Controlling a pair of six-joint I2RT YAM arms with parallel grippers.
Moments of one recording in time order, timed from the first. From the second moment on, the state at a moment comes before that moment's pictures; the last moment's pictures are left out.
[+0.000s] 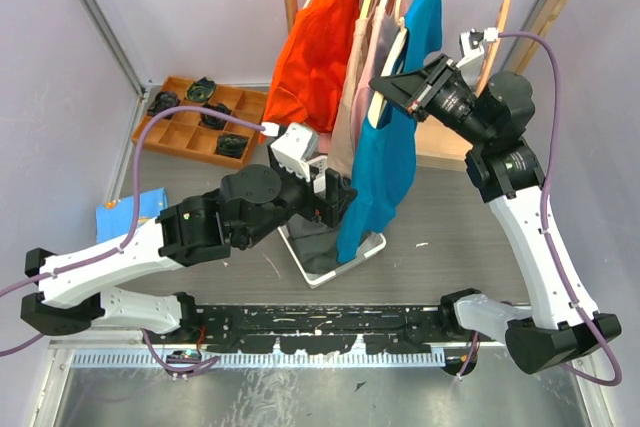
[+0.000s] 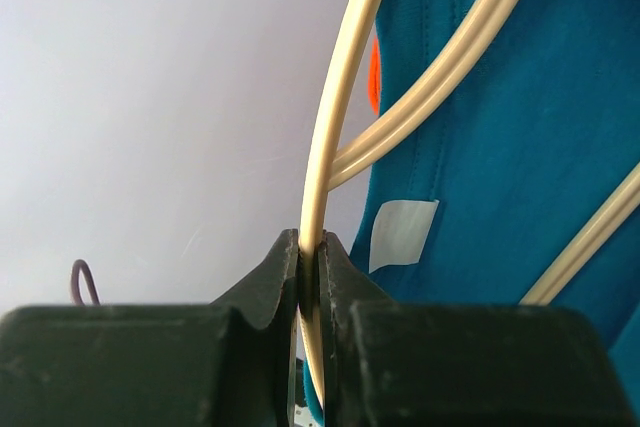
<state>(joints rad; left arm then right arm) -1.30 1.19 1.40 -0.42 -0.53 -0.37 0.26 1.13 1.42 -0.15 -0.53 1.08</state>
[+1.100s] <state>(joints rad) -1.30 1.26 1.29 -0.38 -0.53 -0.36 0.25 1.13 1.44 -0.15 -0.45 1.13</state>
